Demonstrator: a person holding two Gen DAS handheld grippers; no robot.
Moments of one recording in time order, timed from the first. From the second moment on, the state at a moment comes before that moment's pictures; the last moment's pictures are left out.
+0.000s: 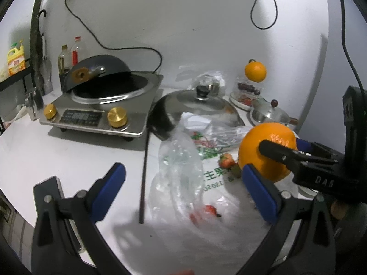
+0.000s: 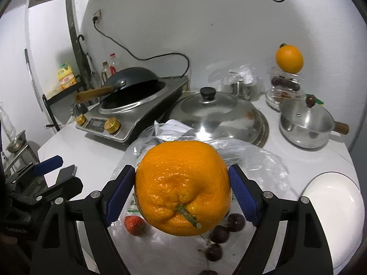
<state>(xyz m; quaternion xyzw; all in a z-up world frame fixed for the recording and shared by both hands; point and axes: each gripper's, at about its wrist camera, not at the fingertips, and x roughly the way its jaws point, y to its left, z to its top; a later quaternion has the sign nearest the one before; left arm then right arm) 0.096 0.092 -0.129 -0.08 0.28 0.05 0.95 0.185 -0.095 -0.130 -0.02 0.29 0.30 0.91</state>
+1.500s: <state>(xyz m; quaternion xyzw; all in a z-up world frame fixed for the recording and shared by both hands) 0.143 -0.033 -0.117 -0.02 0.31 0.01 0.95 0.210 -0.290 -0.134 0.03 0.27 0.17 0.95</state>
